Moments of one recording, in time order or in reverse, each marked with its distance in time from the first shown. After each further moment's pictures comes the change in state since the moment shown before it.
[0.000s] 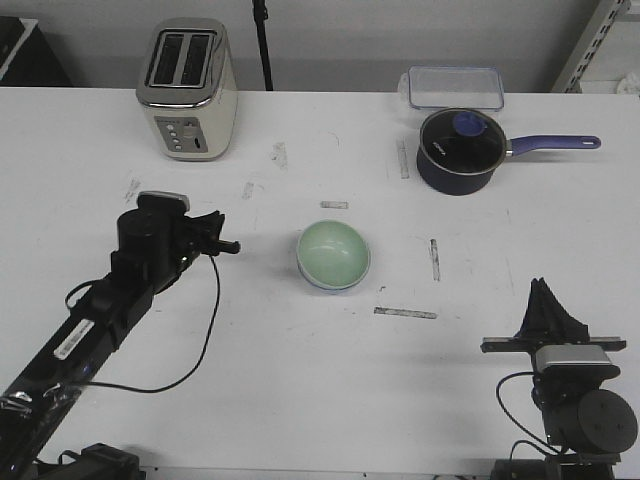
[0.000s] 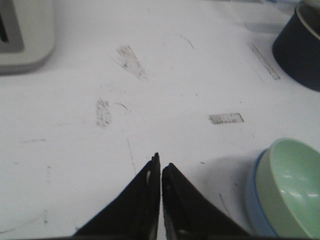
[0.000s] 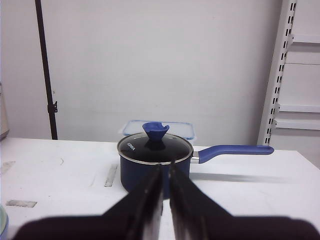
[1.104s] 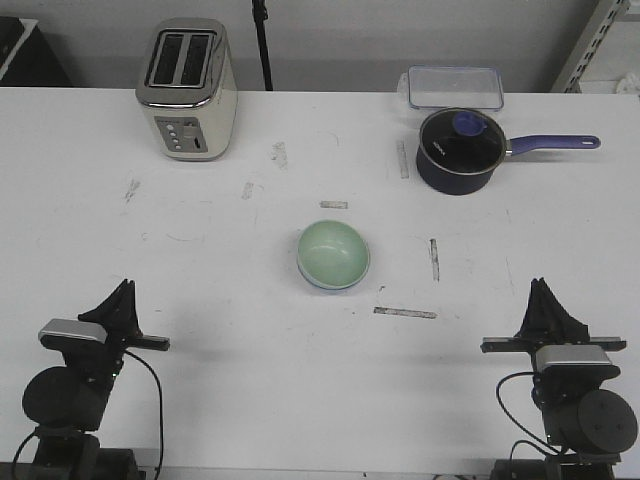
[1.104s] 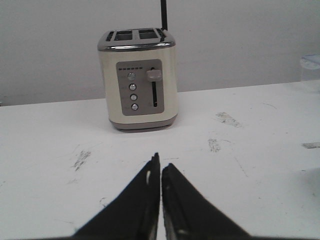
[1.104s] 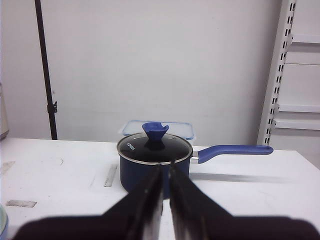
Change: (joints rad) left arm 0.248 -0.930 -0.594 0.053 -0.053 0.224; right arm 0.000 0.000 0.000 0.000 0.000 0.000
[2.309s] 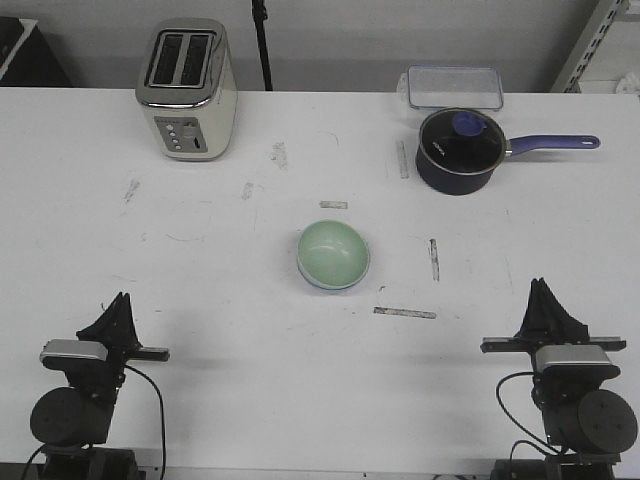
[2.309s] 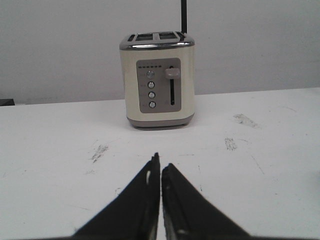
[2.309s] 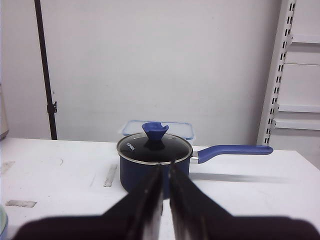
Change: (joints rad) left arm -0.029 -0.166 -0.112 -0.011 -0.085 0.000; right arm 0.000 0.000 0.000 0.000 0.000 0.000
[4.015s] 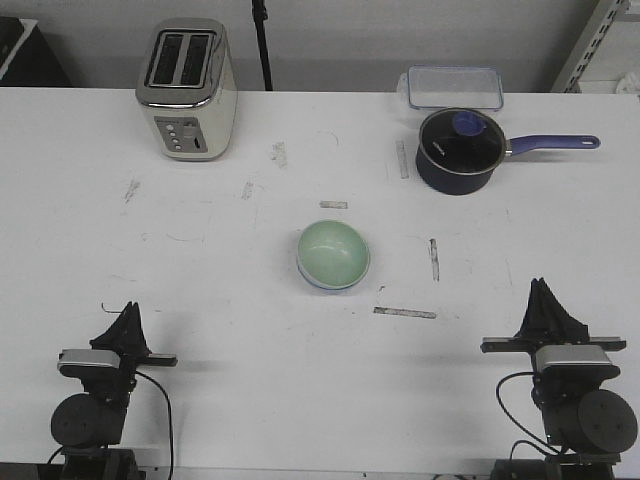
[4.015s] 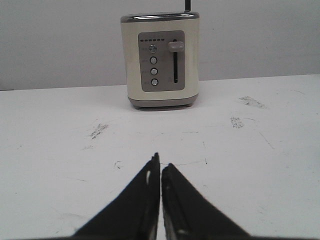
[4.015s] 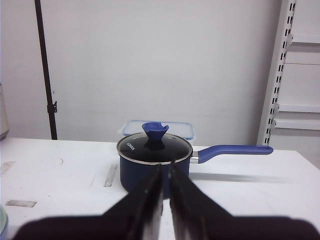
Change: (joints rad) left arm 0.013 -0.119 -0.208 0.102 0.002 0.000; right arm 0.000 0.000 0.000 0.000 0.000 0.000
